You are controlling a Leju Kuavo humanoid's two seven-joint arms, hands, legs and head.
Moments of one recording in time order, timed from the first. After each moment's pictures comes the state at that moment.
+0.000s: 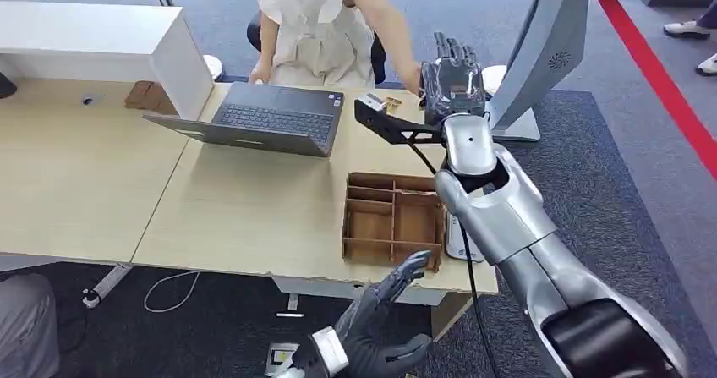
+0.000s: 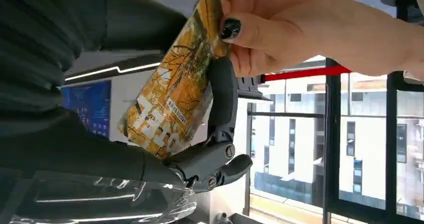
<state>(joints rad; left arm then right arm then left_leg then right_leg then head) -0.35 -0.01 -1.19 -1.30 0.21 0.21 -0.54 -0.96 0.00 0.88 -0.95 1.42 -0.15 0.43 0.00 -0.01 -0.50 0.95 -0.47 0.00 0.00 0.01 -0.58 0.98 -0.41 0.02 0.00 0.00</state>
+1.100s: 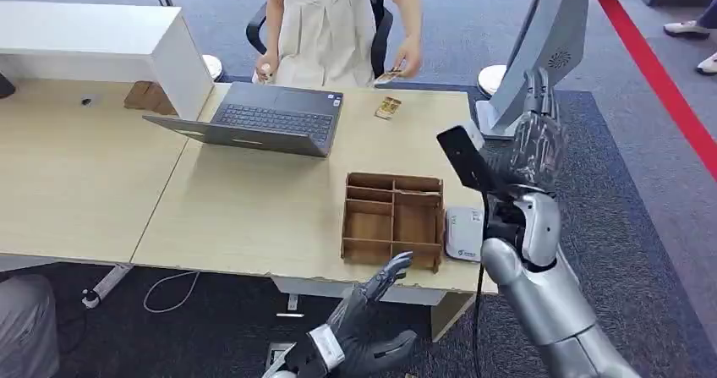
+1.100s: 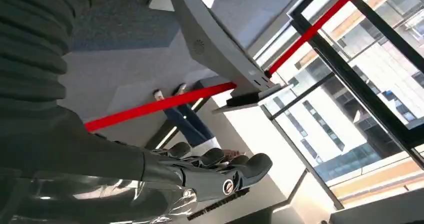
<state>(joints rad) -0.28 0.02 -1.11 -1.33 0.12 0.24 -0.47 -0.50 -0.17 0.69 -1.40 1.13 -0.69 0.37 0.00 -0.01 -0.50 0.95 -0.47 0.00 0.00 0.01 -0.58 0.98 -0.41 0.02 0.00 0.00</state>
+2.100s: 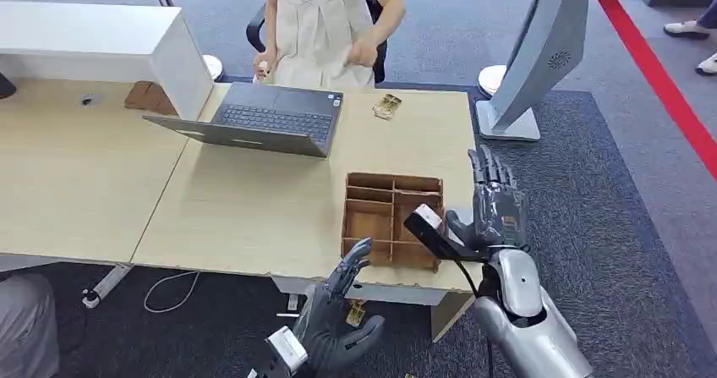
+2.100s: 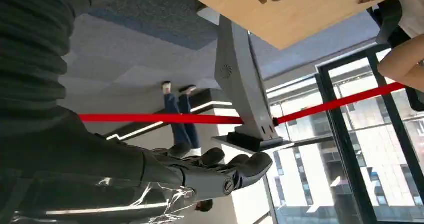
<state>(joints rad) -0.20 0.07 -1.05 -1.43 0.12 0.34 -0.51 -0.36 -0.19 0.74 -1.32 1.31 -0.51 0.30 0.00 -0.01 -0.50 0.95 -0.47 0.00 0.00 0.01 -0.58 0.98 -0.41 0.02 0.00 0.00</state>
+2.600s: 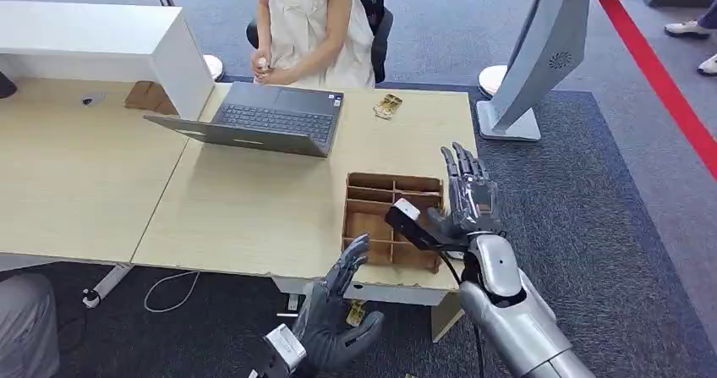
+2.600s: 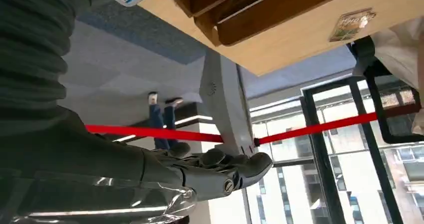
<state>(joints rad) -0.22 0.07 -1.08 -1.43 0.16 0.38 -0.53 -0.47 -0.13 0.81 -1.15 1.26 -0.49 0.26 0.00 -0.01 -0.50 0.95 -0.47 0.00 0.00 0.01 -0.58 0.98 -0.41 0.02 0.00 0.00</state>
